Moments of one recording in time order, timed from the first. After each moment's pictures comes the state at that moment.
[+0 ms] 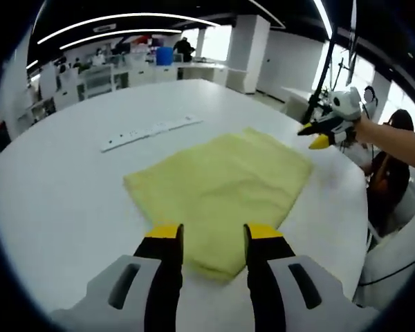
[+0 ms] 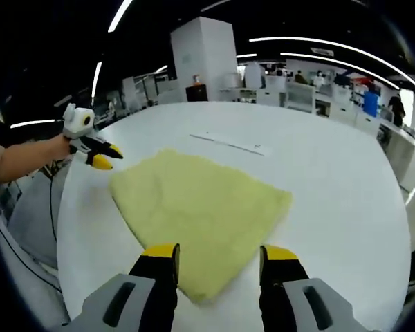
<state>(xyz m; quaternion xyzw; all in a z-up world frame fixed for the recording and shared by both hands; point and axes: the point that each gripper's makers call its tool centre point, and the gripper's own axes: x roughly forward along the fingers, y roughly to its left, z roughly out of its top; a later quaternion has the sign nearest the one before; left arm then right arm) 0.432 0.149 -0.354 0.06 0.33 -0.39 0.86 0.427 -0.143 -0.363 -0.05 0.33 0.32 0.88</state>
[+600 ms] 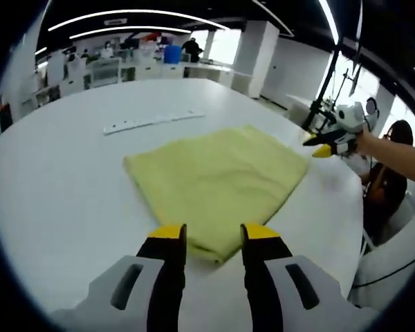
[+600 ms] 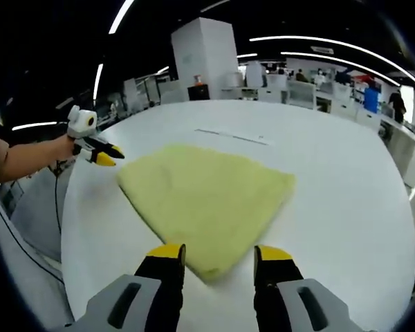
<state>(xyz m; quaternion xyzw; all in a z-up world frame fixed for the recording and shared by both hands) 0.411 0.156 -0.370 0.03 0.34 -0.38 0.86 0.398 -0.147 -0.379 -0.04 0.33 0.33 0.88</state>
